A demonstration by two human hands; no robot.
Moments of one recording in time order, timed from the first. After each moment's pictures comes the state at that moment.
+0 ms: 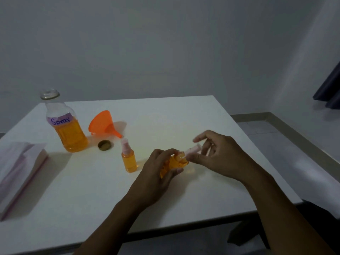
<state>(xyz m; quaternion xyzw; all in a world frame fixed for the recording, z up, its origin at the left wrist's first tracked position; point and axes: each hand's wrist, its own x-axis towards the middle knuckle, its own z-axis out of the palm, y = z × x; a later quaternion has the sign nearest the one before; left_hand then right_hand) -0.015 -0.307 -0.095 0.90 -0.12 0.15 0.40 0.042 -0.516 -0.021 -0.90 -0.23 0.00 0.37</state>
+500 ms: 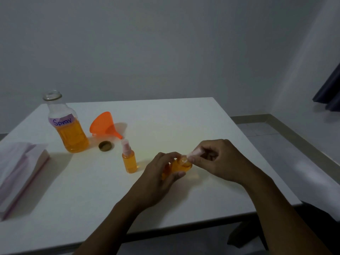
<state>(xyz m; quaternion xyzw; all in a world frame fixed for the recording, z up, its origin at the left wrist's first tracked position) -0.020 -0.308 -0.087 0.89 -0.14 0.11 0.42 0.042 -0.519 -0.027 -0.87 -0.29 0.02 0.40</state>
